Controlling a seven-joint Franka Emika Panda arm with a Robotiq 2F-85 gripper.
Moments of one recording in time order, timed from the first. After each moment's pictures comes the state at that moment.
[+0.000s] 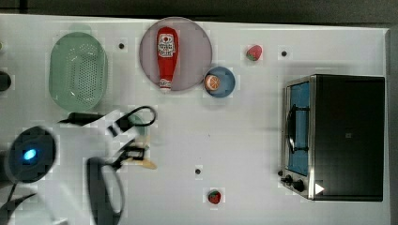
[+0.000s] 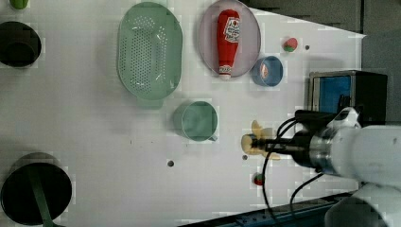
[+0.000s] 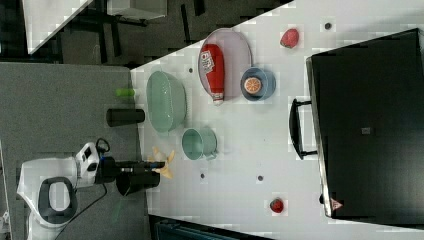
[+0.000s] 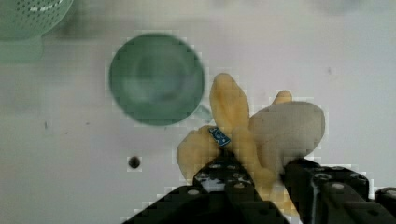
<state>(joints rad) -0.05 -0.16 0.51 -2.24 0.01 0.43 -0.26</state>
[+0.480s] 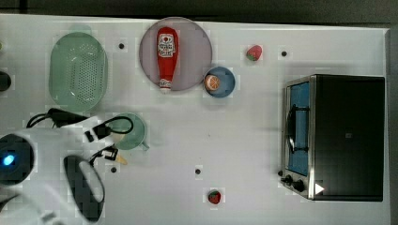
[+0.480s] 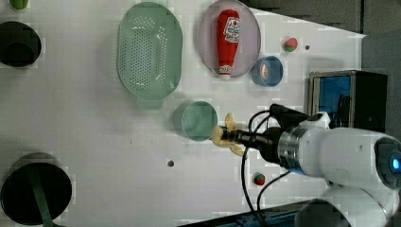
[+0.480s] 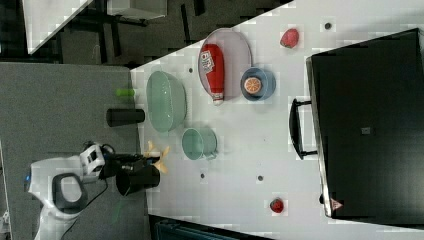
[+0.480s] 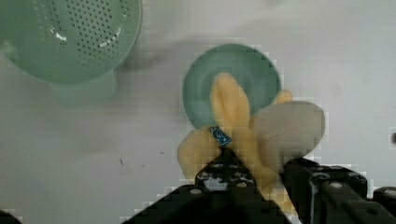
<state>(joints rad) -0.05 -0.02 0.58 -2.23 0.02 0.65 0.02</state>
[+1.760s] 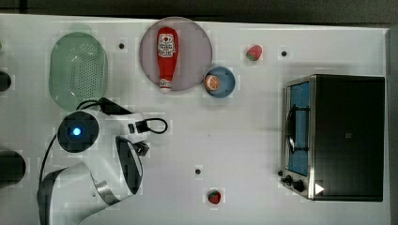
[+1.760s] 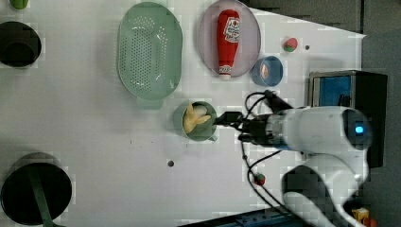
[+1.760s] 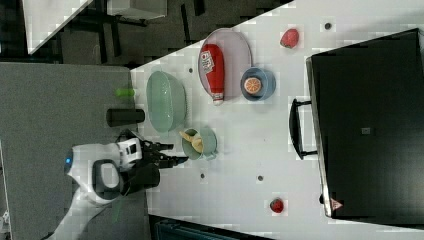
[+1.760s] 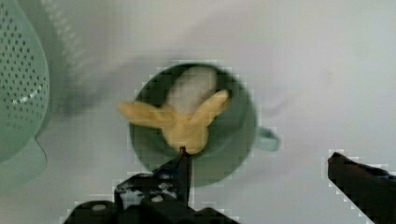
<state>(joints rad) -0.09 0.09 0.52 -2.29 -0.01 0.73 0.17</state>
